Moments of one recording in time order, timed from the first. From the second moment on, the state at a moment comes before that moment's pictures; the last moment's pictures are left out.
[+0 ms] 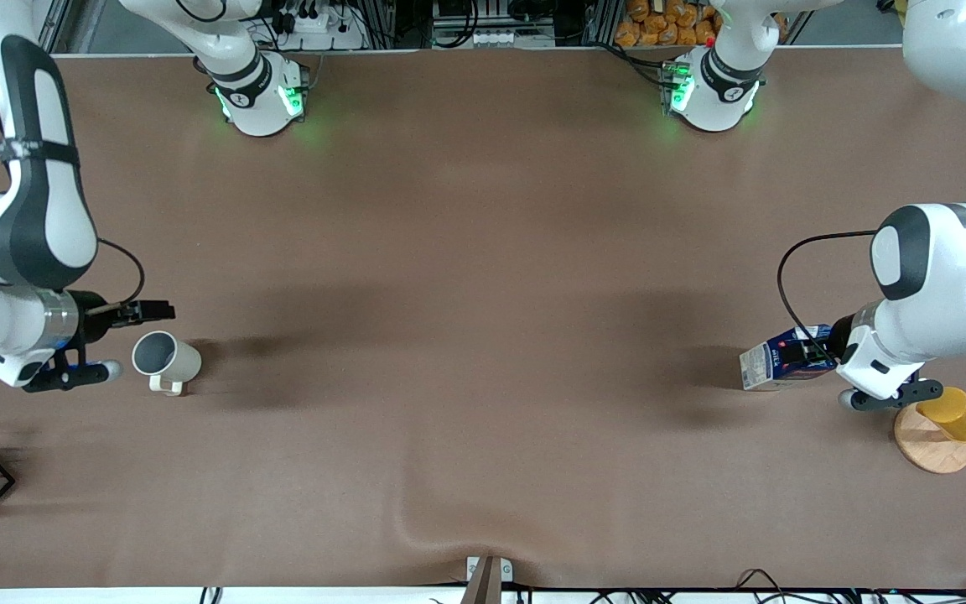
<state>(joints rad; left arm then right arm) 0.04 0.43 -0.05 -1.66 0.03 2.00 -0.18 -0.07 0.45 -0.01 -1.51 0.06 1.64 -0.21</state>
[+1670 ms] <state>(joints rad) 0.04 0.40 -0.06 -1.65 0.03 2.00 -0.15 -0.18 0.68 0.00 -1.51 0.00 1.96 -0.63</state>
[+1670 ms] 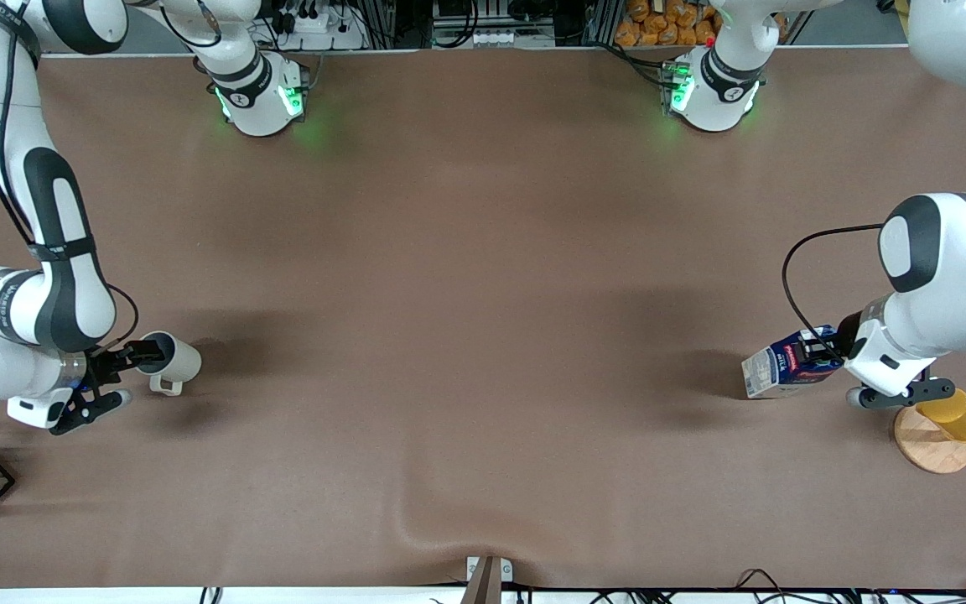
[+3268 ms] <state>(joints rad) 0.04 0.34 -0.08 -1.61 0.03 1.94 -0.15 -0.09 0.60 0.07 -1.31 0.00 1.67 -0.72</state>
